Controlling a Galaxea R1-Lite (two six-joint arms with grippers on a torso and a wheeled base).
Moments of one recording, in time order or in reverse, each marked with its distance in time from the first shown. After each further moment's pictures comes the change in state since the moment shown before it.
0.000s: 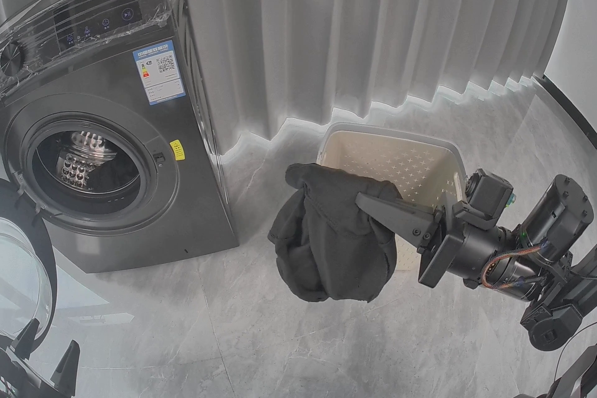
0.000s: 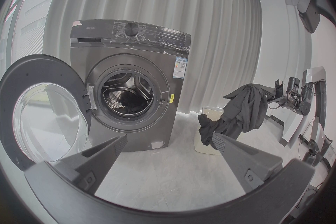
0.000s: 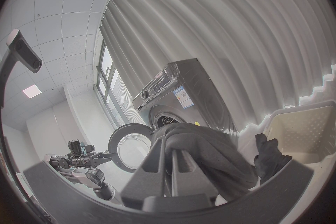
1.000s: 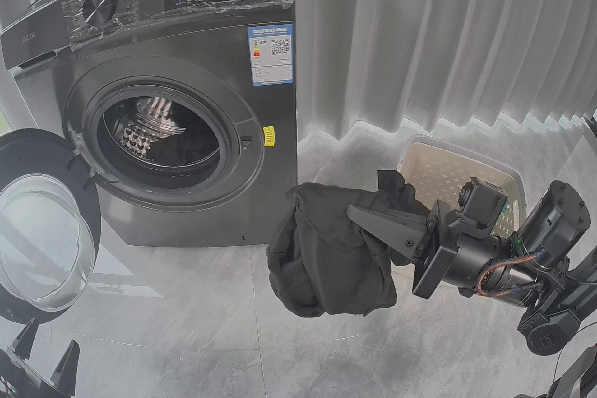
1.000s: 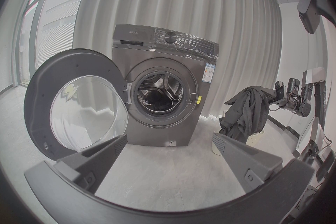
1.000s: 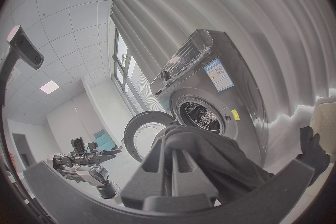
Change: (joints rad) left arm 0.000 0.000 0.000 0.000 0.000 -0.004; right arm 0.026 0.010 0.007 0.001 0.003 0.002
